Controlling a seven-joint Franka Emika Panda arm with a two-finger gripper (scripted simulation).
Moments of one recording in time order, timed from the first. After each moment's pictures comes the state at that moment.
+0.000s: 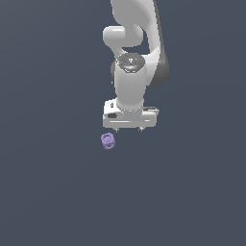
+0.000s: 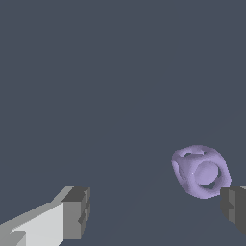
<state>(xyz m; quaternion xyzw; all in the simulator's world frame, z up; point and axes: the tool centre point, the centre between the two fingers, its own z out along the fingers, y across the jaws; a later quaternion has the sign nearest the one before) -0.001 0.025 0.178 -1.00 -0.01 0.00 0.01</state>
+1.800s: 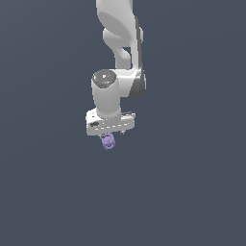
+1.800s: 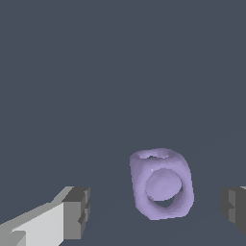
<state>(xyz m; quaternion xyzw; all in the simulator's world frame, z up) -0.013 -0.051 0.125 -0.99 -0.10 -0.01 0.00</state>
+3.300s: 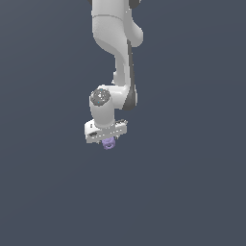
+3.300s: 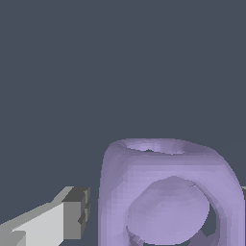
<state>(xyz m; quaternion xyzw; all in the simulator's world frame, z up) -0.033 -0.078 0.046 -0.99 -0.16 0.00 0.00</state>
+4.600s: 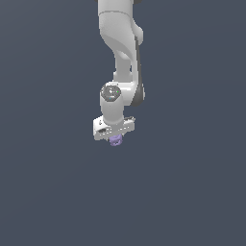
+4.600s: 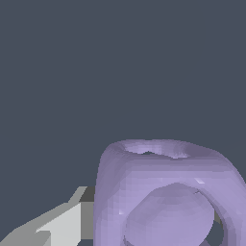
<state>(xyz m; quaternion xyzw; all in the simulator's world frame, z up) -0.045 -0.042 0.052 -0.99 -0.16 0.00 0.00</state>
